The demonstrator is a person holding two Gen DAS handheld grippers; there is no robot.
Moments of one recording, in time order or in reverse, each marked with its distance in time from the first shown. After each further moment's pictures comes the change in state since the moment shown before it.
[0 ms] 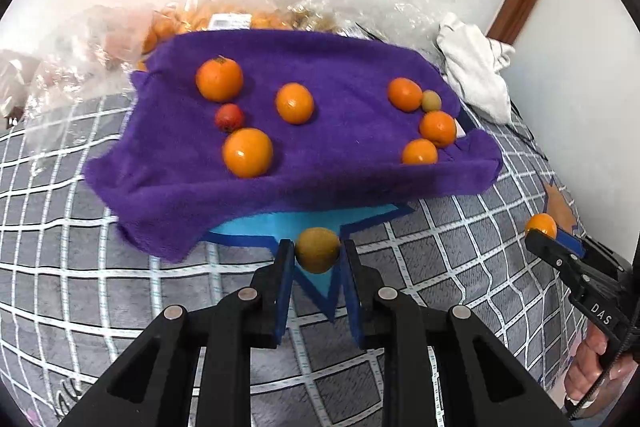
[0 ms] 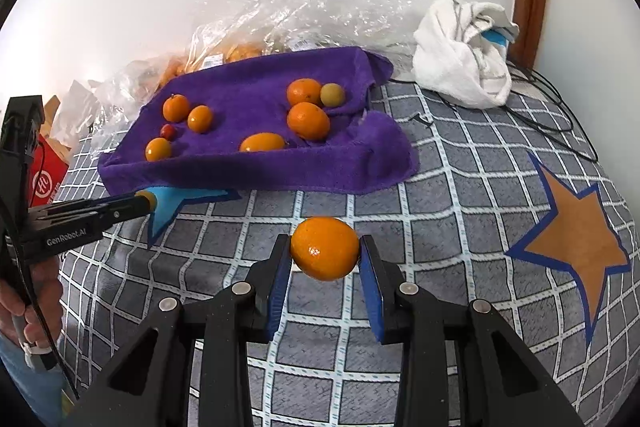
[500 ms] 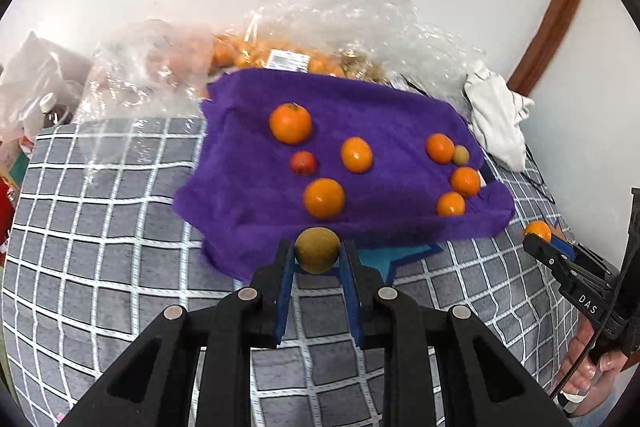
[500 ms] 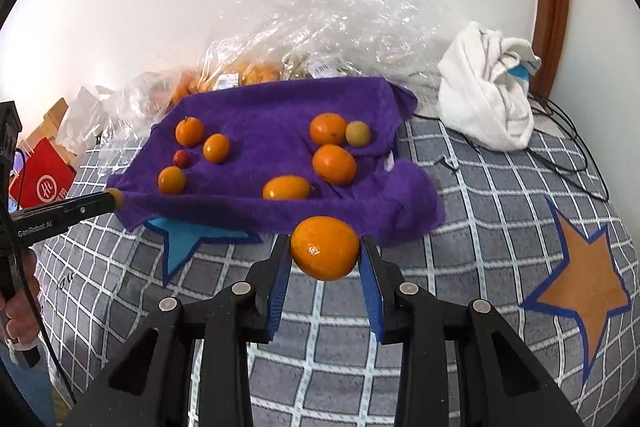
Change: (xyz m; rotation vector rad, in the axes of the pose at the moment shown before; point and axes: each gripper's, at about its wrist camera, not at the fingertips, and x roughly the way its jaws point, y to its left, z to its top) left arm -0.038 0.047 0.017 -0.084 -0.082 0.043; right arm 0.007 0.021 0.035 -0.035 -0.040 0.016
